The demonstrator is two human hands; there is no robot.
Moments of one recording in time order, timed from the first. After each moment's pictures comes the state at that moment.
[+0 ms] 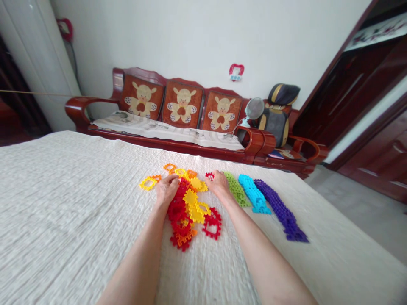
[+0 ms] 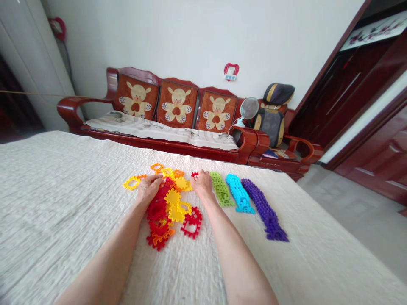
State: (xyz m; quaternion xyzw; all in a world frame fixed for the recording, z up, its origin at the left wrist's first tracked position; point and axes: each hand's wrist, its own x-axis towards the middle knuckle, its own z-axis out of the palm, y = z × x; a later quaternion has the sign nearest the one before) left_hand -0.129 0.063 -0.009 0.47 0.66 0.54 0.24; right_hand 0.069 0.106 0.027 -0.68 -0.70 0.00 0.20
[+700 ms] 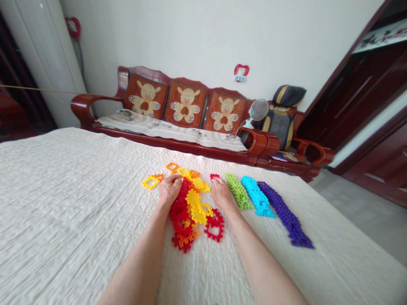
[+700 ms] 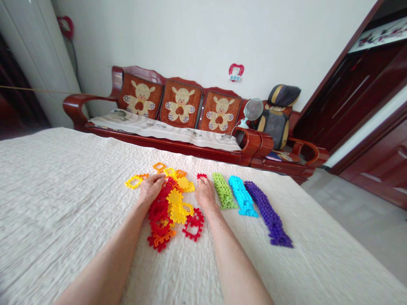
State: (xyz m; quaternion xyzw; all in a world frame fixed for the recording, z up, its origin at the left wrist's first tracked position) left_hand -0.131 0.069 -0.020 0.49 0.64 0.55 0.23; right_hand 0.087 0.097 -0.010 -0.57 -0.80 -0.04 0.19
